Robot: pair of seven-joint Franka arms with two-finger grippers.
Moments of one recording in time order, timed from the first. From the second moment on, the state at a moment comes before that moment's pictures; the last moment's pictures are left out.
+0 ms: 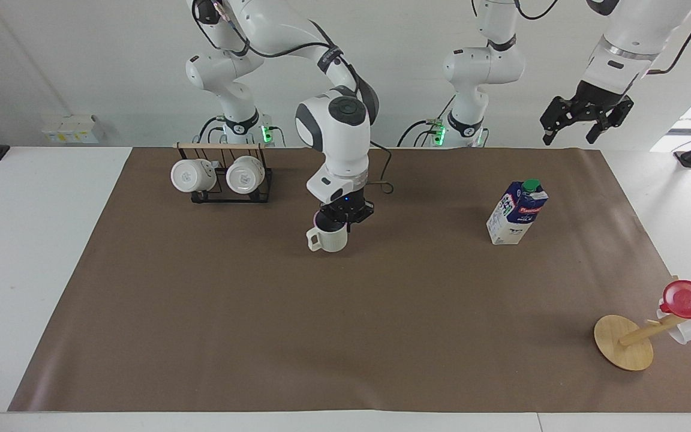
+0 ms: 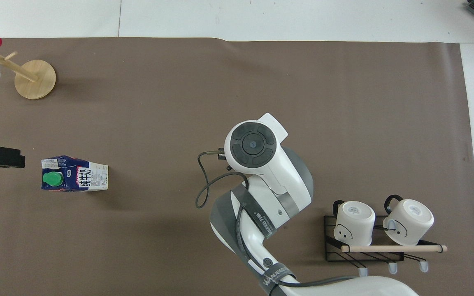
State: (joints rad) left arm -0.05 -0.19 0.00 -1.74 0.00 1.56 -0.04; right arm 0.71 0.36 -0.11 -1.71 -0.01 2.14 0.67
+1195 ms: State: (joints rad) left arm -0.04 -0.23 0.00 -2.07 0.00 1.86 -0.04; right arm 0.75 0.43 -0.11 -1.71 -0.01 2.22 0.54
